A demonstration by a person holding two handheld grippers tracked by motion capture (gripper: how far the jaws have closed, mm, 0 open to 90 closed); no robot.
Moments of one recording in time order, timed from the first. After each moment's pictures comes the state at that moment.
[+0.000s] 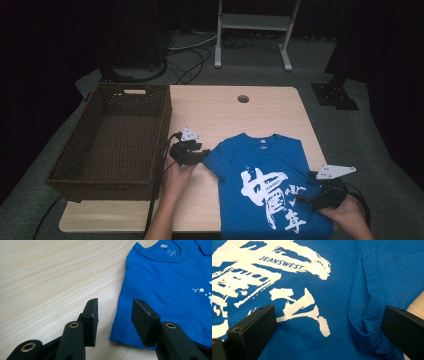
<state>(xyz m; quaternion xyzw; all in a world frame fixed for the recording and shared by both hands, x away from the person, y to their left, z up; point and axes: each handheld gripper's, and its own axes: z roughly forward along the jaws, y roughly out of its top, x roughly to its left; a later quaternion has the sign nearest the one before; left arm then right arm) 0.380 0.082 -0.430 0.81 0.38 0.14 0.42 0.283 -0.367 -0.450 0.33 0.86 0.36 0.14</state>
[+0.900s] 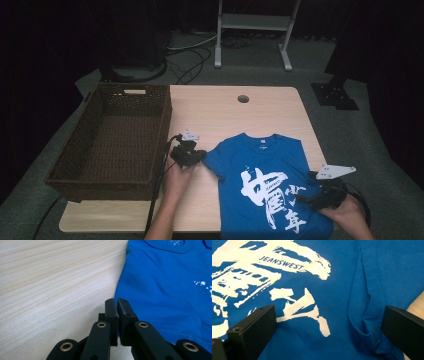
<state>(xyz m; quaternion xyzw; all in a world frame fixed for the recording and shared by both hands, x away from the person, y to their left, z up) 0.381 0.081 -0.437 0.81 0.40 0.10 0.41 0.283 -0.367 -0.450 0.33 0.86 0.36 0.14</state>
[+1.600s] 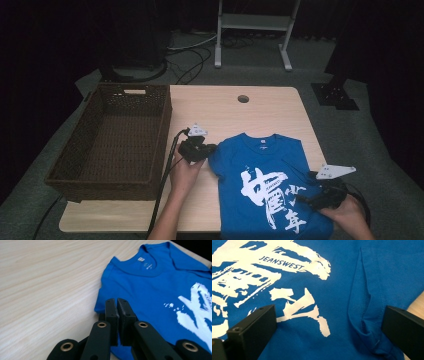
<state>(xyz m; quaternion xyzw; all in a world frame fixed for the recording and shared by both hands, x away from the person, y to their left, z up) 0.381 0.055 -0.411 0.81 0.36 0.10 0.45 0.283 -0.367 -0.450 0.33 0.86 0.36 0.14</state>
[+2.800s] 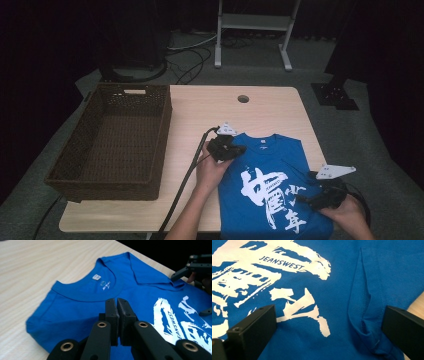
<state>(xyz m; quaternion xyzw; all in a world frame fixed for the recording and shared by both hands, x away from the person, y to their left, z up) 0.388 -0.019 -0.413 0.83 0.29 0.04 0.48 0.283 -0.367 -0.450 0.33 0.86 0.36 0.14</state>
